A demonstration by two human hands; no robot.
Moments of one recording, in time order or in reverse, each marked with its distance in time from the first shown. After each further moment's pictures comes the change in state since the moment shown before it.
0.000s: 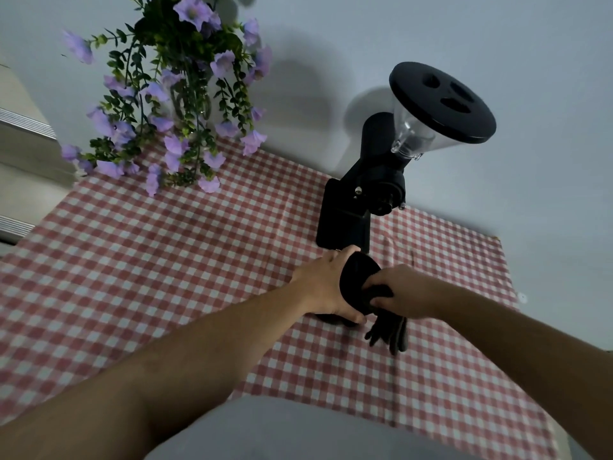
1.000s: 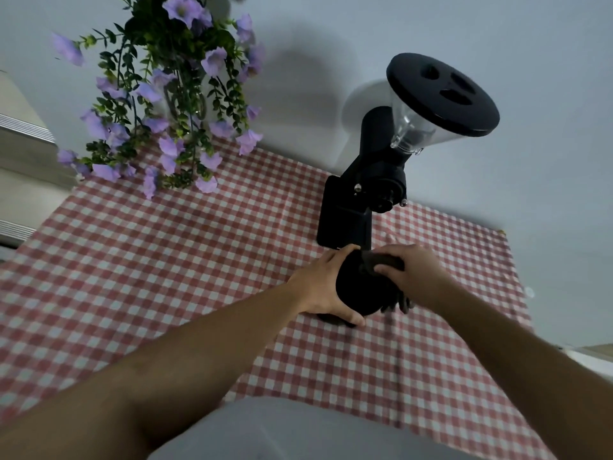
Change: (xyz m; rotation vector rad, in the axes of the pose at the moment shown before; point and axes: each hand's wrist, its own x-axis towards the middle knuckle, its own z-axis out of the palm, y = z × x) left_hand -0.001 -0.005 -0.001 -0.111 -0.058 -0.001; right_hand 0.000 0.003 -0.001 0.374 0.430 0.175
